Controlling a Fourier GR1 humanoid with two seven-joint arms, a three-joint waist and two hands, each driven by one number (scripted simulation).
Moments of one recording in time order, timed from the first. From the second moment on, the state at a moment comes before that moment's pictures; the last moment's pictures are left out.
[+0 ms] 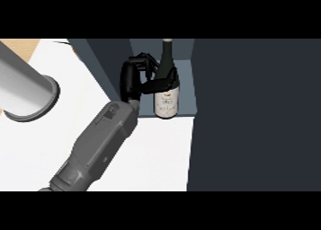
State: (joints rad) left arm -0.83 0.00 -0.25 -0.71 0.44 0.52 -0.47; right arm -0.06 -0.06 0.02 -2.43 -0.17 0.17 0.59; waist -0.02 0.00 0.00
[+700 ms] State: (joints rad) left arm -1.02 0.00 -0.15 -0.43 0.45 0.55 -0.64; right arm -0.06 -0.06 0.01 -2.43 -0.18 0.19 0.59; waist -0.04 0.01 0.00
